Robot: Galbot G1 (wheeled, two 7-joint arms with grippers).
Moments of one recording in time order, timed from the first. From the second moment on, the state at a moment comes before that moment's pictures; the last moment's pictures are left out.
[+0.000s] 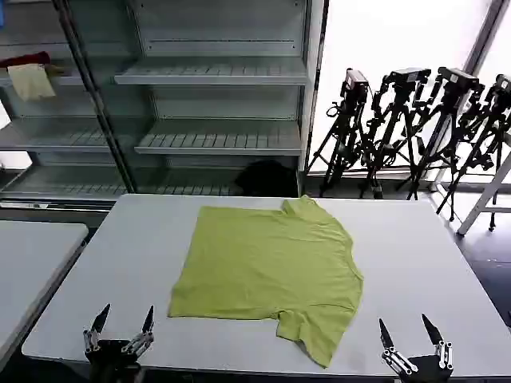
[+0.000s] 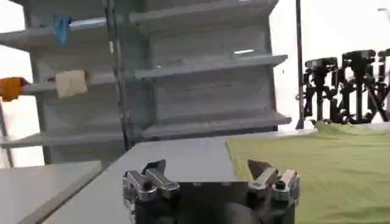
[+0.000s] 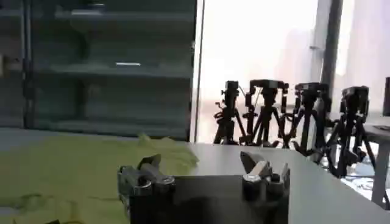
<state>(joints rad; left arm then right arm) 1.94 -1.11 -0.60 -2.29 -0.26 -0.05 -0.27 -2.07 0.98 0.60 2.28 0.32 0.23 0.29</state>
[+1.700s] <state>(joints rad) 1.65 -1.03 -0.53 -2.29 -0.63 0.57 -0.26 -1.79 1.05 0.19 2.40 0.35 -0.52 0.48</state>
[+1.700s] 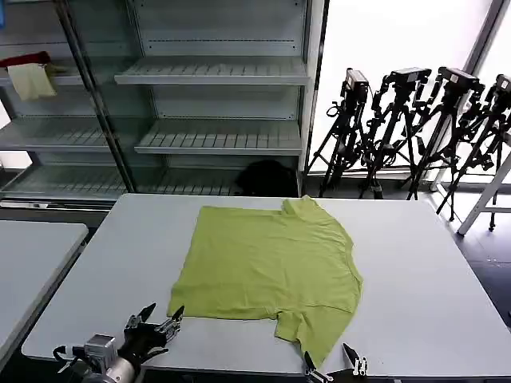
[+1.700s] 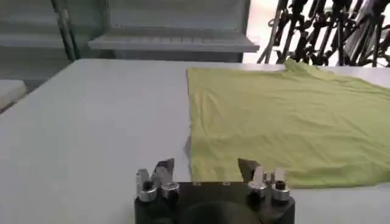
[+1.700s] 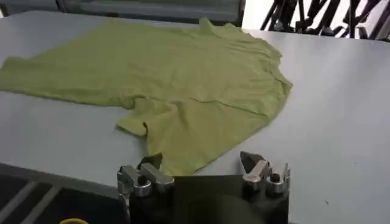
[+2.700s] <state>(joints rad) 1.62 -1.04 -0.50 -2.19 -0.64 0.53 -0.24 -1.79 1.04 0.19 2.39 0.34 -0.48 0.49</state>
